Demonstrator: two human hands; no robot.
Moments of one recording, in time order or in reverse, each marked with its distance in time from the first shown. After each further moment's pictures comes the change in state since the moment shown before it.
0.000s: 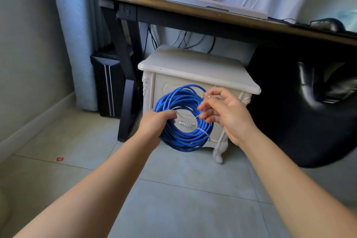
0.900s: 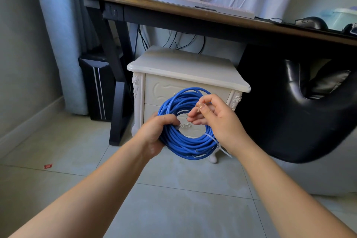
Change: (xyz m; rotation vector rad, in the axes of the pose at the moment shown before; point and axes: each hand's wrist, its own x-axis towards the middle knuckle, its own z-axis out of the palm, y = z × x) left_hand -0.018 -0.008 0.017 -0.205 -0.316 -0.107; right_hand -0.023 0.016 -0.008 -0.200 -0.015 -0.156
